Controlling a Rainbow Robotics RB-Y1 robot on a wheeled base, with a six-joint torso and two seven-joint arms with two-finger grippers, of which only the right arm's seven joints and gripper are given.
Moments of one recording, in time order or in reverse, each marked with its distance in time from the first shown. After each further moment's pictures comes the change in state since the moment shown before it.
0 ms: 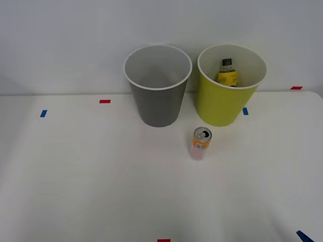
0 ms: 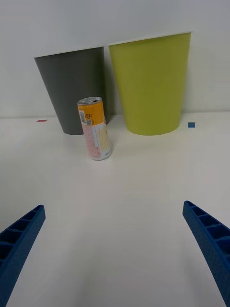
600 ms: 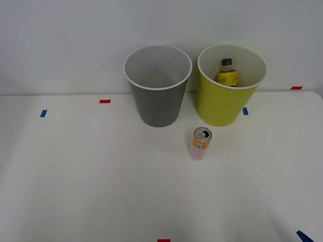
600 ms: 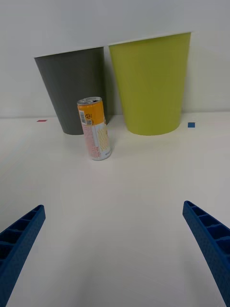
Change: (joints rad) arm 0.000 0.000 0.000 0.000 0.000 0.000 0.000
